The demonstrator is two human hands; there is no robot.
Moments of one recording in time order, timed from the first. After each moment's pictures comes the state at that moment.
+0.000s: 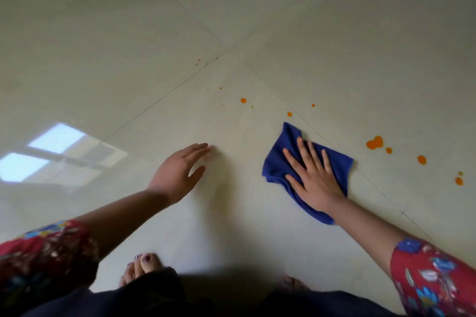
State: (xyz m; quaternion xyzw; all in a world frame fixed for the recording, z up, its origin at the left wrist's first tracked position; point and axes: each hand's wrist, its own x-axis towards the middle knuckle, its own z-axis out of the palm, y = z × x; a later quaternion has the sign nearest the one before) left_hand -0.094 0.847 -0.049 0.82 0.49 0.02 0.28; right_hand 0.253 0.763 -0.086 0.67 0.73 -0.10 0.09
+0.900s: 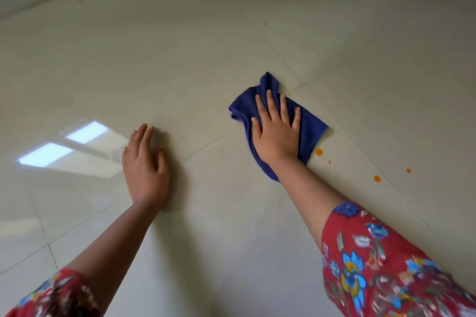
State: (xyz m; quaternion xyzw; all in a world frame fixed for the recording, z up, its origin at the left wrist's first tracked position) left_hand -0.219 0.960 -0.101 0.58 0.76 0.28 0.12; right_hand 0.037 1.033 -0.111 0.72 0.69 -0.04 -0.04
